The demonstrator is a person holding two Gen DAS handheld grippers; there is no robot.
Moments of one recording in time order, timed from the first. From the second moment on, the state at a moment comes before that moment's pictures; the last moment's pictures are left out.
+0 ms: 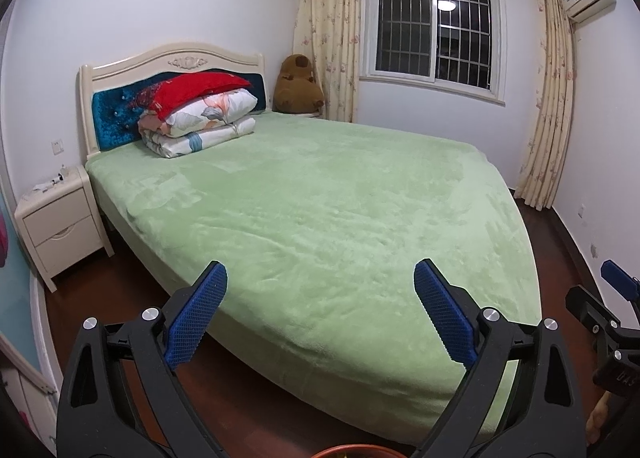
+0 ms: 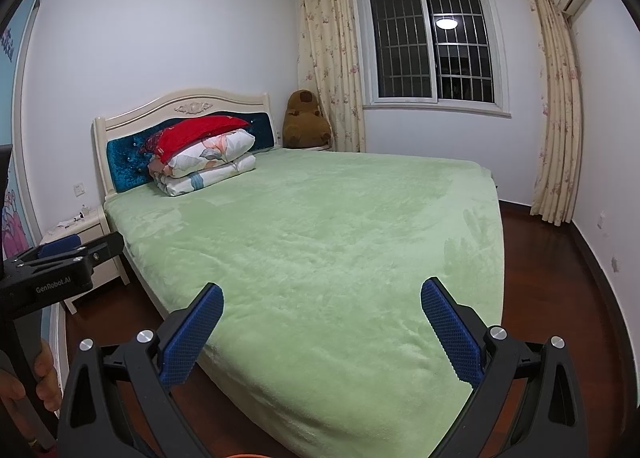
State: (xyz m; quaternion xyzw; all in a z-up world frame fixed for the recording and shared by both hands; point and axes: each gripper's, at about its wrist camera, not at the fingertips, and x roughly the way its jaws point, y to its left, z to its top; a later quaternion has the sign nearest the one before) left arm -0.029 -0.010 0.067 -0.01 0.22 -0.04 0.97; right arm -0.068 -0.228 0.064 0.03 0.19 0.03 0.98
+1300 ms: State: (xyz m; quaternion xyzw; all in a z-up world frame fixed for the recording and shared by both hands) left arm -0.030 -0.014 0.070 -0.01 0.22 -0.05 0.97; right arm -0.071 -0.231 0.068 0.02 0.19 0.02 0.98
